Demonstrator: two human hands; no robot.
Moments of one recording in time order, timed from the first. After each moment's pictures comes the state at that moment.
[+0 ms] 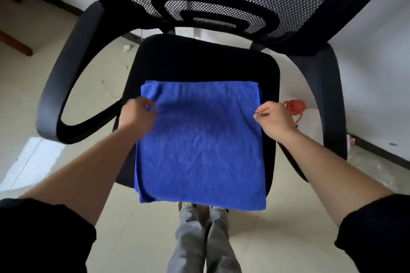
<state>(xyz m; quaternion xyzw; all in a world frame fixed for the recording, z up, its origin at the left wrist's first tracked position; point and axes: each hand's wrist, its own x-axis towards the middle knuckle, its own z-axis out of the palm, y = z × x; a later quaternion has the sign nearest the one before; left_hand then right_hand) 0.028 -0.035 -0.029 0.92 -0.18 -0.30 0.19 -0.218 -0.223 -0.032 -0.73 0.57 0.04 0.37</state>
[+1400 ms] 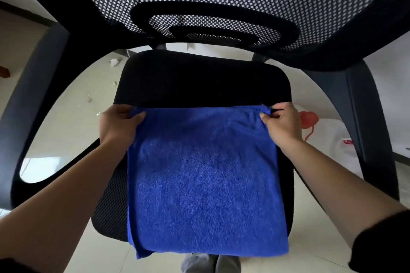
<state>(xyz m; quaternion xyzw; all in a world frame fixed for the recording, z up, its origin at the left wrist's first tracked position) 0.075 -0.073 -0.059 0.89 -0.04 -0.28 0.36 -0.180 -0.261 -0.076 -0.63 0.67 -0.08 0.39</state>
